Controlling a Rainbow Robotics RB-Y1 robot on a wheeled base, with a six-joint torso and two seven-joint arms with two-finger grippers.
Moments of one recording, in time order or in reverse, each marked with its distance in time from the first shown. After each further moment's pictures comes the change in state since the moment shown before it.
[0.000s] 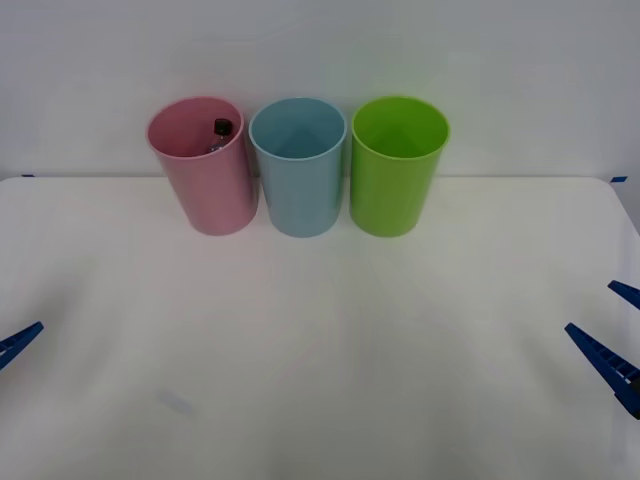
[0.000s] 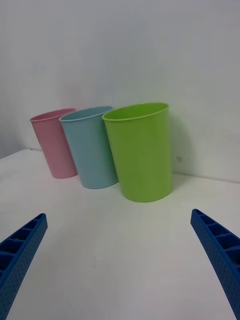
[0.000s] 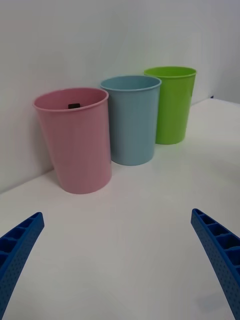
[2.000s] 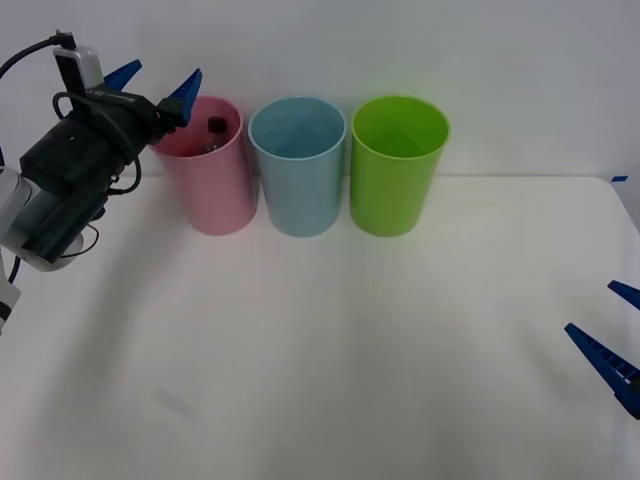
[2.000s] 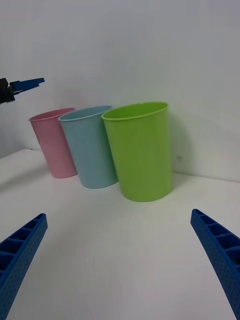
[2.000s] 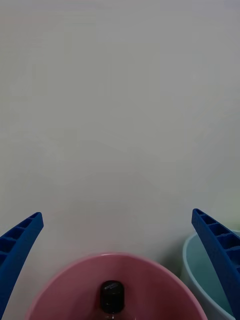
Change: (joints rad) right arm 0.000 0.000 0.000 0.000 0.000 0.000 0.000; left arm -0.861 -0.164 -0.577 0.222 -0.033 0.912 0.129
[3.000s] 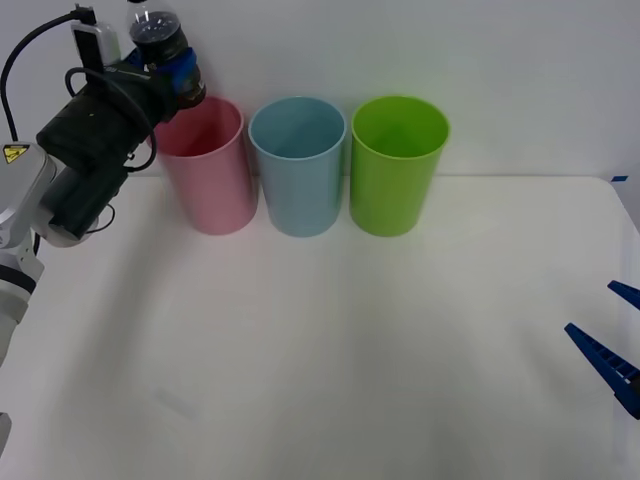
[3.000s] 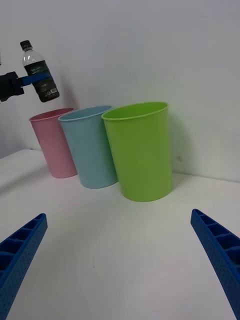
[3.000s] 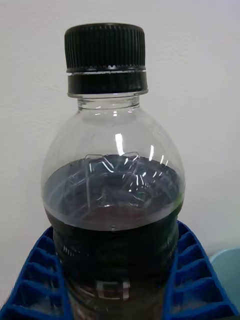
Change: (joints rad) right arm 0.000 0.000 0.000 0.000 0.000 0.000 0.000; left arm -0.106 -0.063 0.020 0.069 -0.162 0.045 0.015
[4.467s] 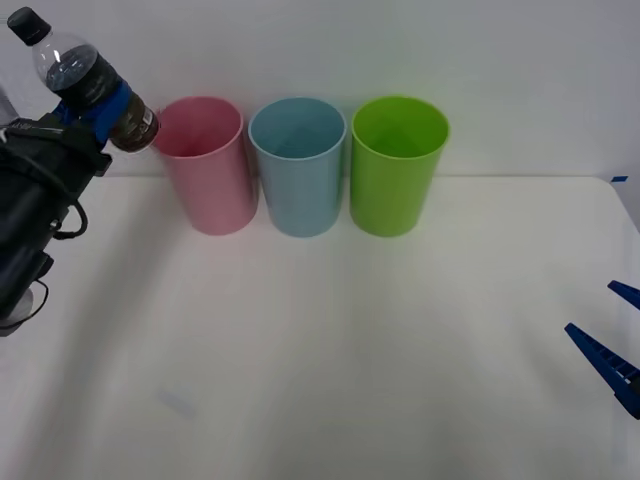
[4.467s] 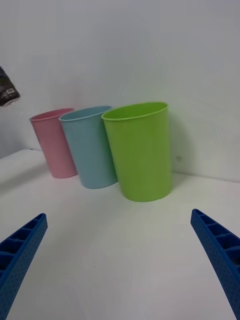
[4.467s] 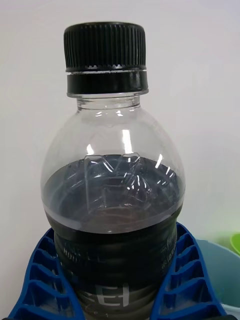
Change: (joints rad) right arm 0.000 0.000 0.000 0.000 0.000 0.000 0.000; left arm 0.432 0.047 0.143 -0.450 0.183 -0.023 0.056
